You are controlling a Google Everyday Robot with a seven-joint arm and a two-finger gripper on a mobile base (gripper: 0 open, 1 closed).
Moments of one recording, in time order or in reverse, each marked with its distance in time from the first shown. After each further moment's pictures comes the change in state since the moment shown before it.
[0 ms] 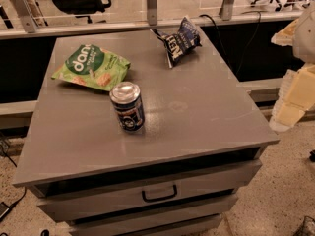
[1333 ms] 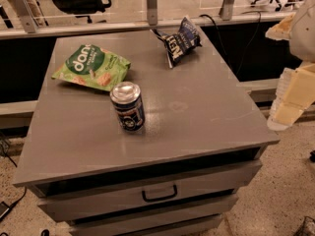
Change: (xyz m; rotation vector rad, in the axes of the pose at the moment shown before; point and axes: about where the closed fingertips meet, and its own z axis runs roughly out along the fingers) arm -0.011 0.002 -0.008 0.034 -0.011 -0.060
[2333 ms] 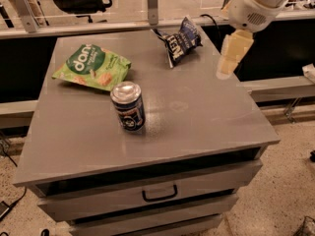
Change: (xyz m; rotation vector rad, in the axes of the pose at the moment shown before) arm -0.052 -0.137 0.096 0.009 -0.081 -0.062
